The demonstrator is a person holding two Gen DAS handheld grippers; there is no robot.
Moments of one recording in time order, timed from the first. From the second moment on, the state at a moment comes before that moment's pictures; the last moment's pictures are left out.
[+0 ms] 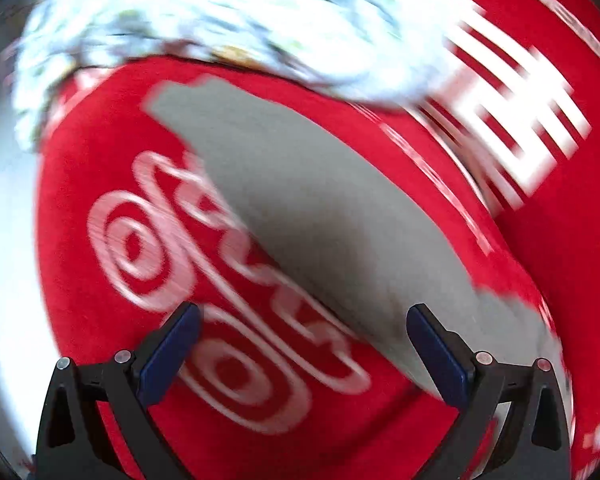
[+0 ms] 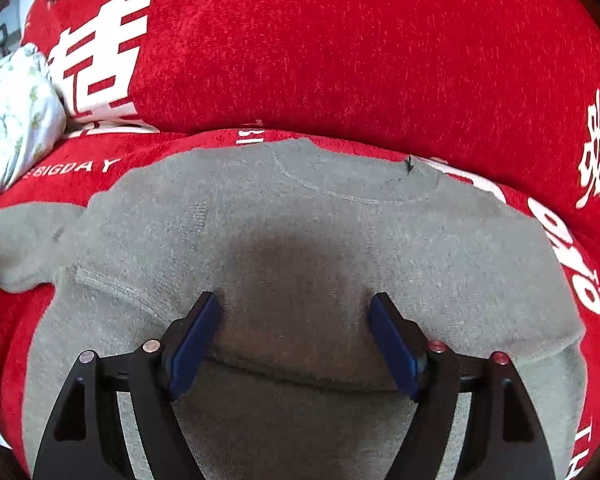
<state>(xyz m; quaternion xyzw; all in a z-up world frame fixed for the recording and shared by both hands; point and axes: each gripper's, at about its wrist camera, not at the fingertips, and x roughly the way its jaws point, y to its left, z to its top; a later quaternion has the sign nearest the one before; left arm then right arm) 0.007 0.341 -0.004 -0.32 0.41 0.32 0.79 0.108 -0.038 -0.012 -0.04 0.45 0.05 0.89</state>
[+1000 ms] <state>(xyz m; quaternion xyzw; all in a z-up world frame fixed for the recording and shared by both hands) 0.051 0.424 0.032 -0.33 0.40 0.28 0.81 0.105 -0.047 -0.011 -0.01 0.46 0.06 0.89</state>
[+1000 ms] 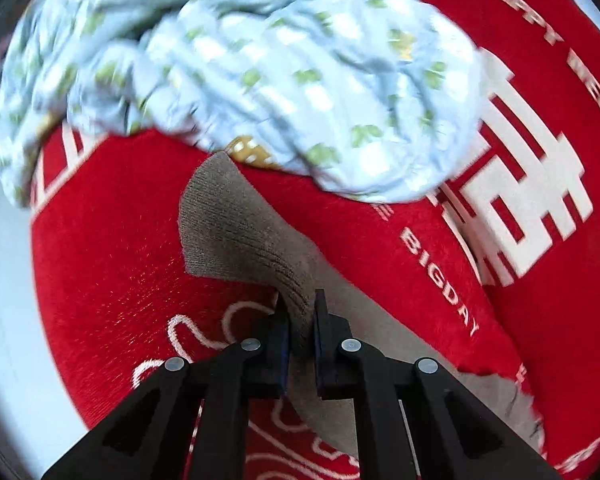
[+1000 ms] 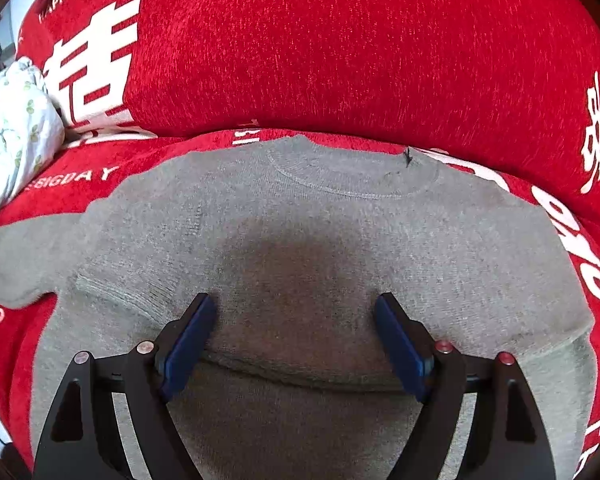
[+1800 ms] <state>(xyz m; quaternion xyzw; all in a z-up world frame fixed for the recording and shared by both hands) 0.103 0.192 0.081 -0.16 0.46 0.14 0.86 0.029 -0.161 0.009 0.02 0.44 0.02 0.90</state>
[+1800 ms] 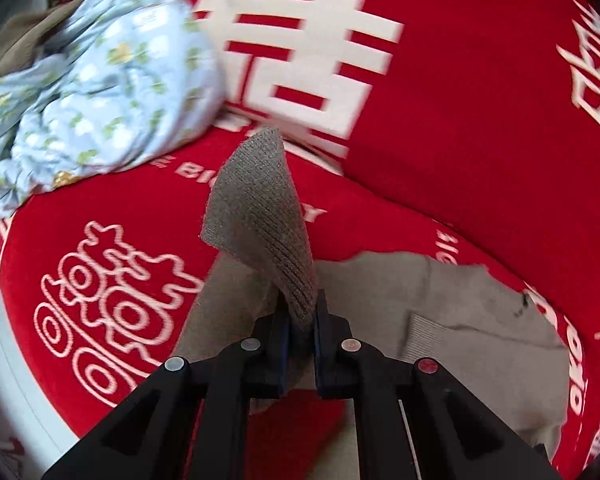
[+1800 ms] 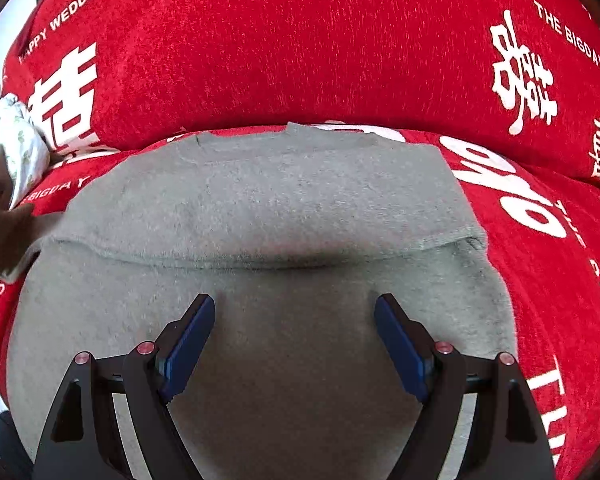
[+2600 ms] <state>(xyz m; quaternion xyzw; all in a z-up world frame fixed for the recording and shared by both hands) 0.114 0.056 0.084 -0.08 0.48 0.07 0.87 0.004 -0.182 0.008 -0.01 0.44 0.03 0.90</state>
